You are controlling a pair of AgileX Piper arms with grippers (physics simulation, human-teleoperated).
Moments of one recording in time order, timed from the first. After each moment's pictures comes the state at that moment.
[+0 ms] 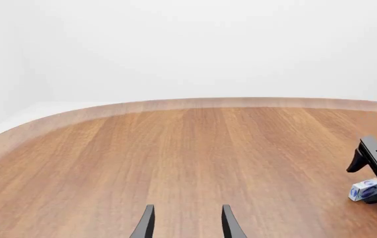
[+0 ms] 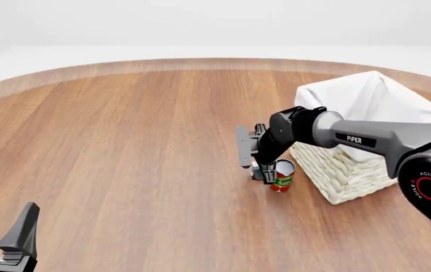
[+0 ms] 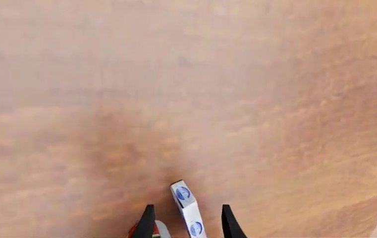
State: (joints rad) left arm 0.00 0.01 -0.01 0.00 0.00; right arm 0.43 2.01 -1.38 0.59 -1.26
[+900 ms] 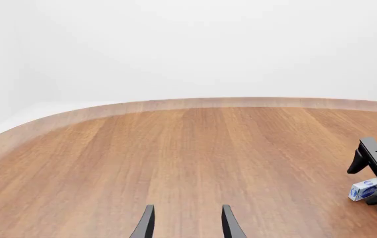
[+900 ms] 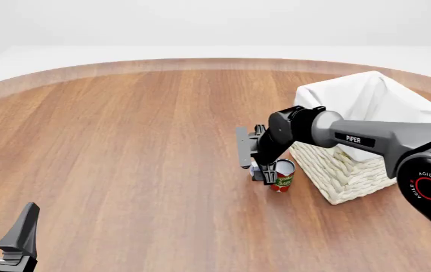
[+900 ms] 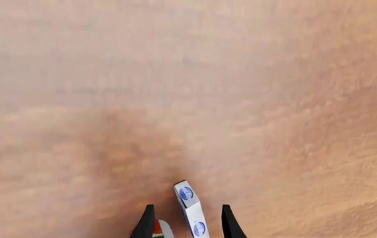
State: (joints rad) left arm 0.00 0.01 -0.01 0.00 0.00; right arm 0.44 2.01 -1.39 0.62 -1.25
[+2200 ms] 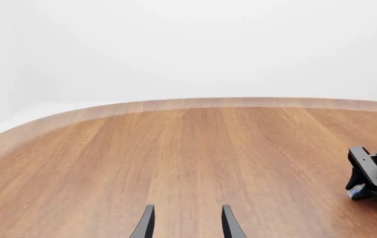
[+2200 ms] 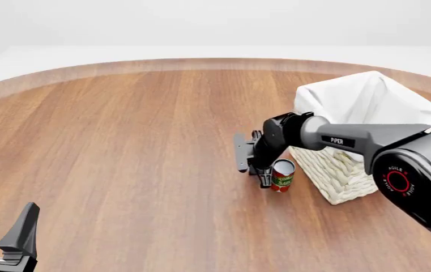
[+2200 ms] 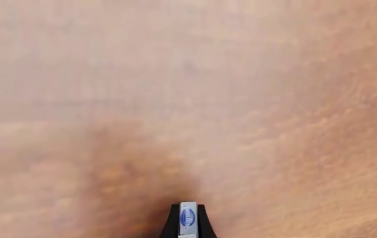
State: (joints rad) left arm 0.00 0.01 -0.01 0.00 0.00; right arm 0.43 2.11 -1.44 0.60 -1.25
